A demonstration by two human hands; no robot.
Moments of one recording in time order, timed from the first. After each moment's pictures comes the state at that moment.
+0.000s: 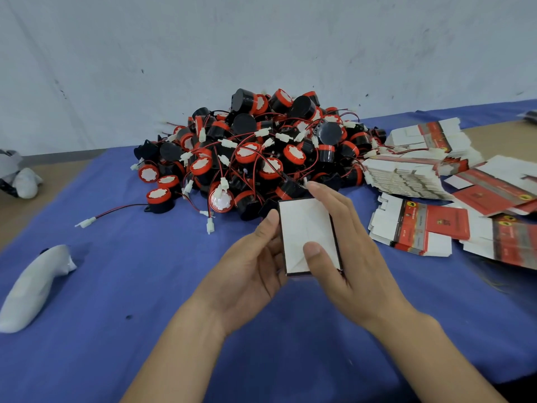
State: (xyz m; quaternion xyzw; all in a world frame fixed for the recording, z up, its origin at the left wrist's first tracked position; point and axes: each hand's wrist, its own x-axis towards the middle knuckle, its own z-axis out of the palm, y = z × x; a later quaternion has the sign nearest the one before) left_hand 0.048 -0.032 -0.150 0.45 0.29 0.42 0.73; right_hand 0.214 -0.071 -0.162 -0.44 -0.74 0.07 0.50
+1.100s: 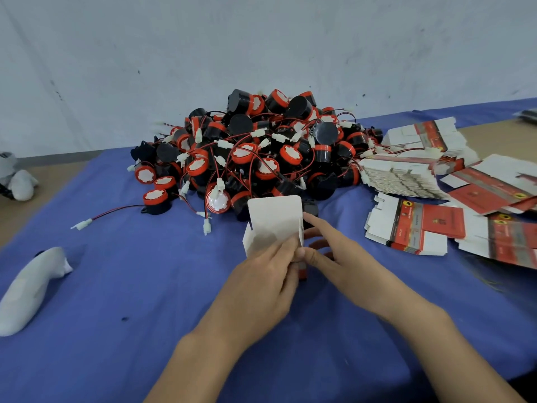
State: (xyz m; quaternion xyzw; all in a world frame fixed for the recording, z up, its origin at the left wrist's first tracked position) left_hand 0.054 -0.041 -0.178 0.88 0.36 0.31 0.07; right_hand 0.240 -0.044 -0.184 -0.53 -0.70 0.32 0.37
